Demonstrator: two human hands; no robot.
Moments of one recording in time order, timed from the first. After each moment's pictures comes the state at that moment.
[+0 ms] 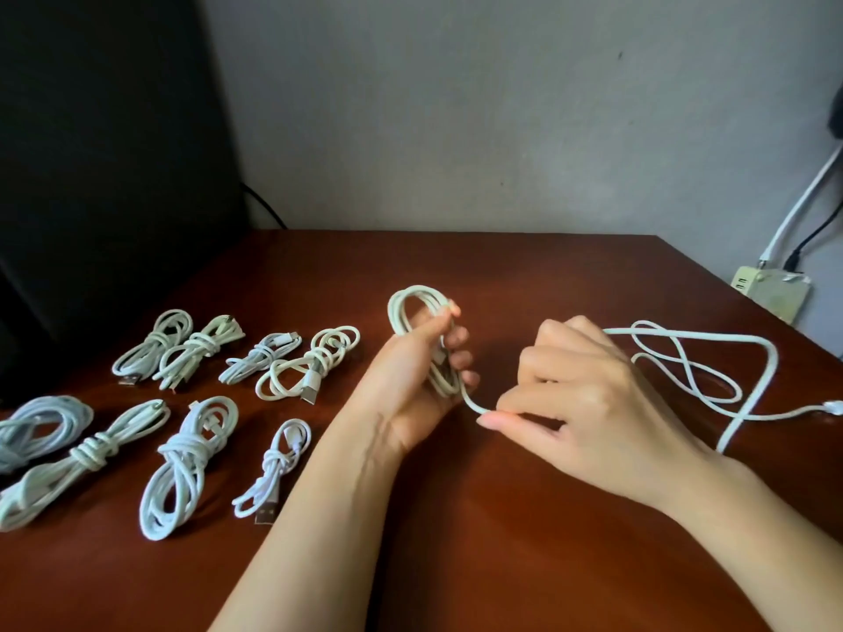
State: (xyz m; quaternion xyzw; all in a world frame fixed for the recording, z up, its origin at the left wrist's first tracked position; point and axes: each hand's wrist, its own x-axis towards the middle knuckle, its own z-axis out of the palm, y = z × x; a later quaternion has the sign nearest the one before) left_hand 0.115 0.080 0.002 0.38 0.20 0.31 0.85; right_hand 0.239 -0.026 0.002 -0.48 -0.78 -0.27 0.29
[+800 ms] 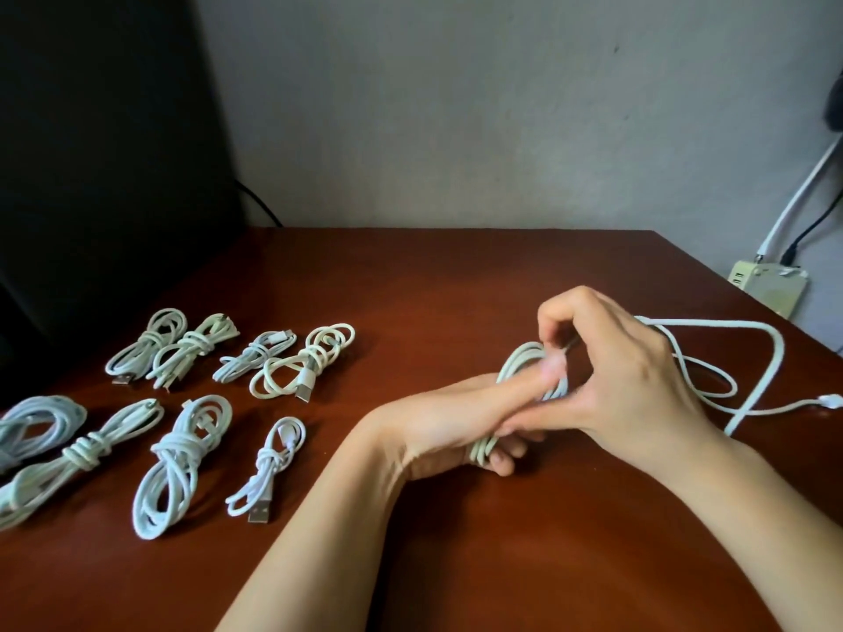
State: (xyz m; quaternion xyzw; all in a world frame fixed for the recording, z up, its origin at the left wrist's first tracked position) left_hand 0.115 0.052 0.004 0.68 0.16 -0.01 0.71; right_hand 0.248 -0.038 0.011 -0.55 -0.71 -0.20 0.39
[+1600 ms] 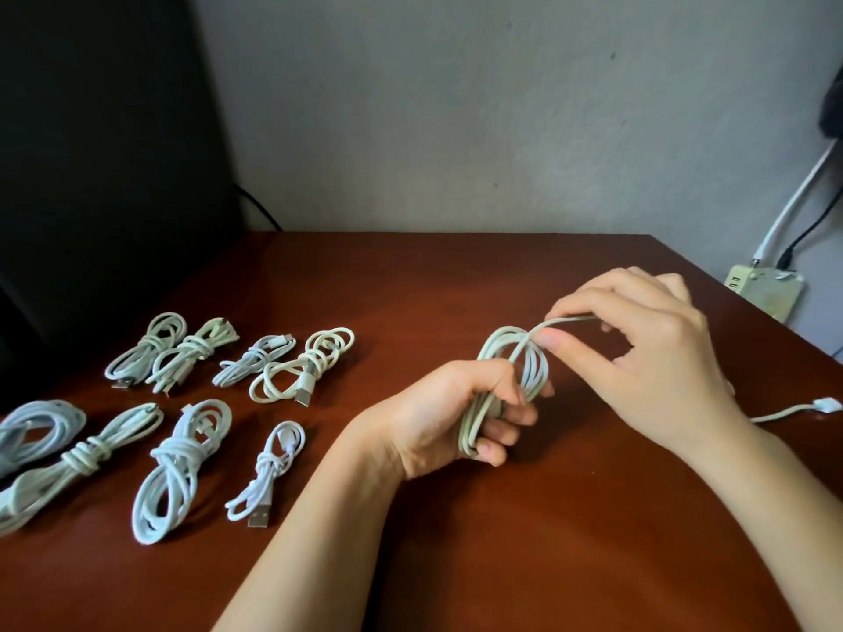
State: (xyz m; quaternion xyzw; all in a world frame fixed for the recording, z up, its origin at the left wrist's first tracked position) left_hand 0.110 0.060 0.008 0.58 0.14 0.01 0.80; right_hand 0.267 -0.032 0.018 -0.60 -0.64 -0.28 0.39
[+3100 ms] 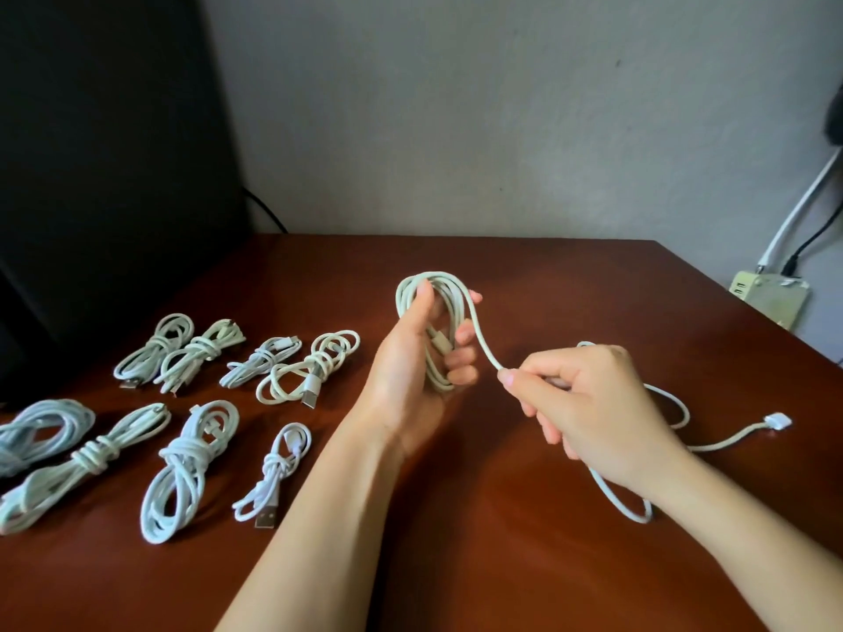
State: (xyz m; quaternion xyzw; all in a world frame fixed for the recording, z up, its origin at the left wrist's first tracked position) left_hand 0.111 0.072 0.012 0.40 0.17 0.34 0.84; right_hand 0.227 -0.033 0.006 -0.66 -0.58 0.10 0.46
